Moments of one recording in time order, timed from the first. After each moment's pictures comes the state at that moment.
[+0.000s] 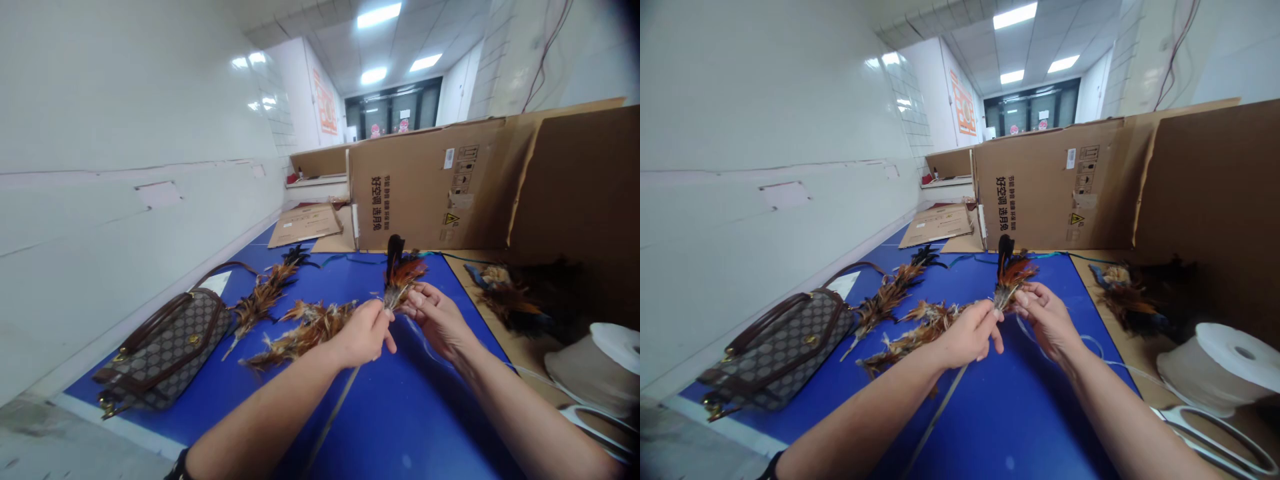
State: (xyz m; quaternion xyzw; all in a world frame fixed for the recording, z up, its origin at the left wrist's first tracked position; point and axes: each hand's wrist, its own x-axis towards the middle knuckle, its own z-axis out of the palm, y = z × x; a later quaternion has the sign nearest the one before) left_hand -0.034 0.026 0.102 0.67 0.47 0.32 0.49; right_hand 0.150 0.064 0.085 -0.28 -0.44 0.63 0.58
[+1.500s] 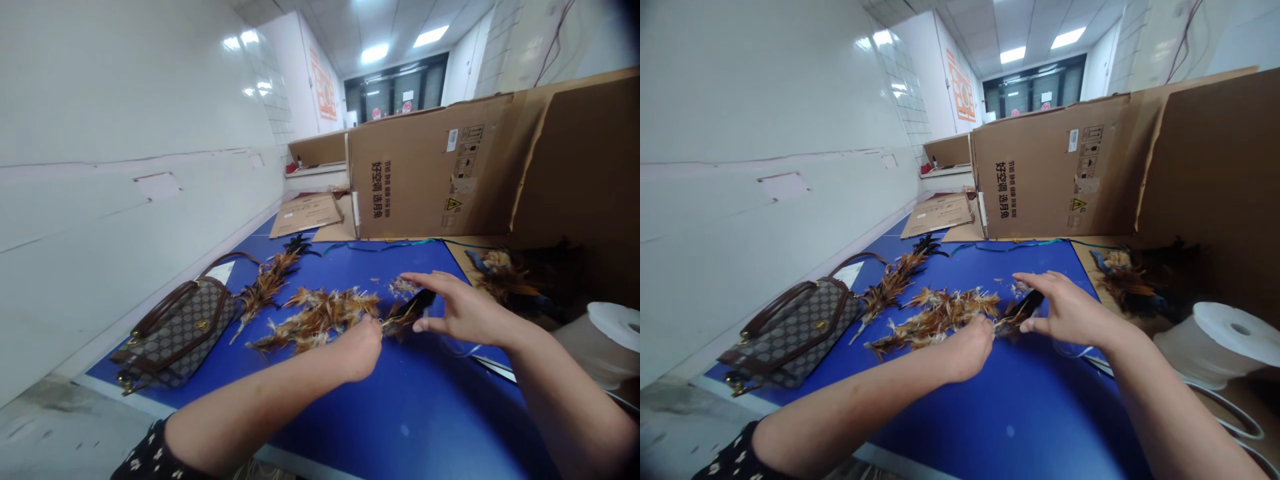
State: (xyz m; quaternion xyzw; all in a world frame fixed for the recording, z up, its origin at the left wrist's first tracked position) left_hand -0.054 0.017 0.028 0.94 0.33 0.08 0.01; right_hand 0.210 0.055 0.119 -0.38 -0.88 0.13 0.27
